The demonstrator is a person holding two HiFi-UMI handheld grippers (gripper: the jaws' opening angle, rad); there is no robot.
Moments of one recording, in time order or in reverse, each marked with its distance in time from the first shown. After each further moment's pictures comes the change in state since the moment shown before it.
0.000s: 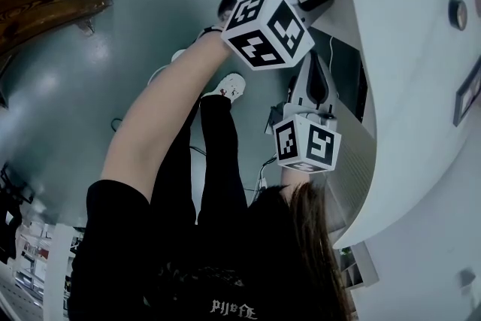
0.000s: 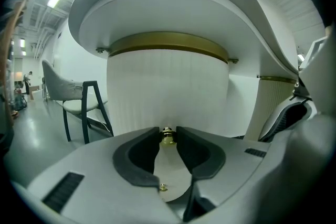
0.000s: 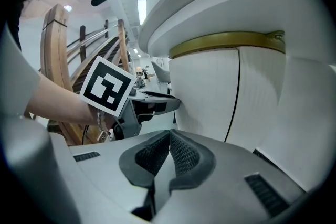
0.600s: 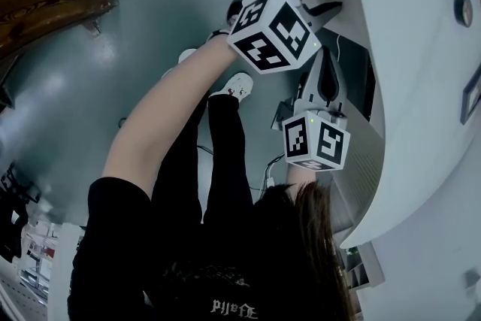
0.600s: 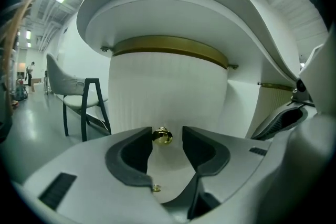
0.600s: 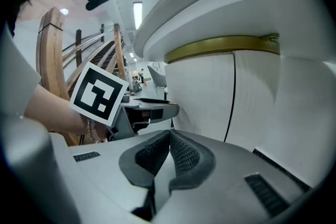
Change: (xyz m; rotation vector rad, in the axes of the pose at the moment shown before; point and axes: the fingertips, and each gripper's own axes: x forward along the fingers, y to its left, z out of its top) left arm -0.003 -0.007 -0.002 -0.072 -0.029 -0.001; right arm 0.001 -0.005 0.007 0.039 -0.045 -0.035
